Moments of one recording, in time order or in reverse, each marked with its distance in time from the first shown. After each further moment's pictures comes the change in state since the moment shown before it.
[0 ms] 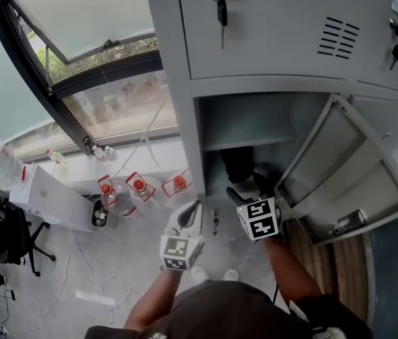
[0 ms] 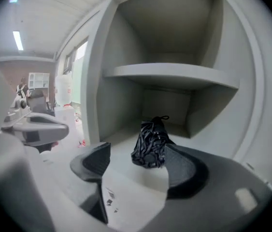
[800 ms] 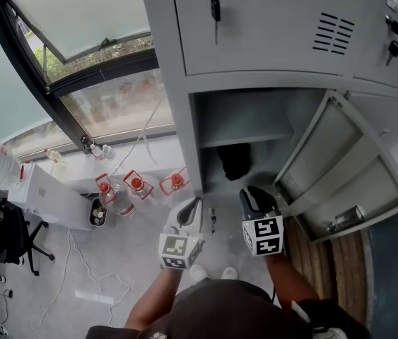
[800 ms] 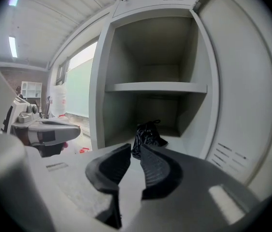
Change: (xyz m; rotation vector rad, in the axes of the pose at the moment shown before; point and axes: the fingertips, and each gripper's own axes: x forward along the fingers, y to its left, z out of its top) left arm -0.002 -0.009 0.013 -0.015 -0.035 -0.005; right arm -0.052 0.002 -0.009 0.082 -0.087 -0.071
